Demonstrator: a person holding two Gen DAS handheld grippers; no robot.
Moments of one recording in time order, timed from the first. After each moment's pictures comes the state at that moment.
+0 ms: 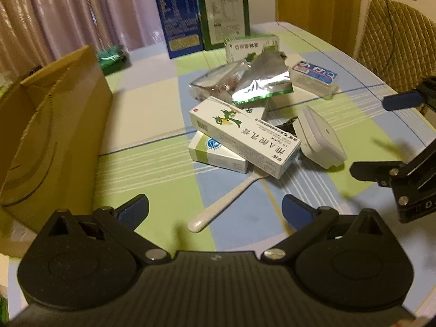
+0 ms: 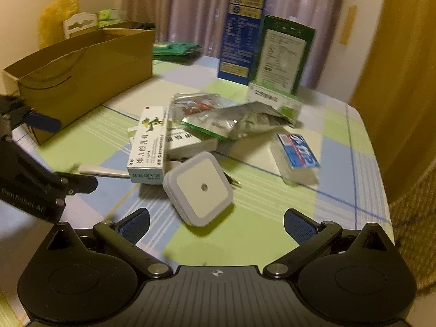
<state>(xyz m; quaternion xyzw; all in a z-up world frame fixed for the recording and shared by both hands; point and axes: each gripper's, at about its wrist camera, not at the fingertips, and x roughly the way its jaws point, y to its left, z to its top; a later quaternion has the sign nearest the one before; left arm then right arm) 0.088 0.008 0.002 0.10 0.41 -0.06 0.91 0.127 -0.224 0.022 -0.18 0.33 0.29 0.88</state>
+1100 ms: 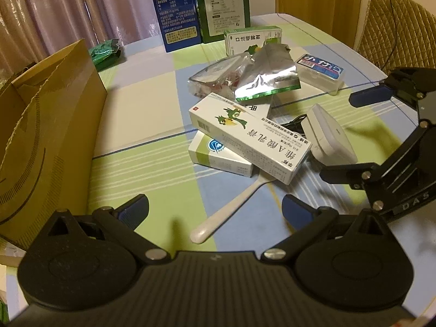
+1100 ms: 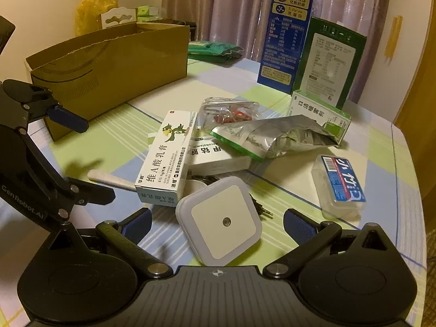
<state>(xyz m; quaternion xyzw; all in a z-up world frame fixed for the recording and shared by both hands) 0.108 0.007 -0.005 0.10 0.42 -0.07 0.90 0.167 -0.199 0.002 -0.19 0.33 0.38 0.85</state>
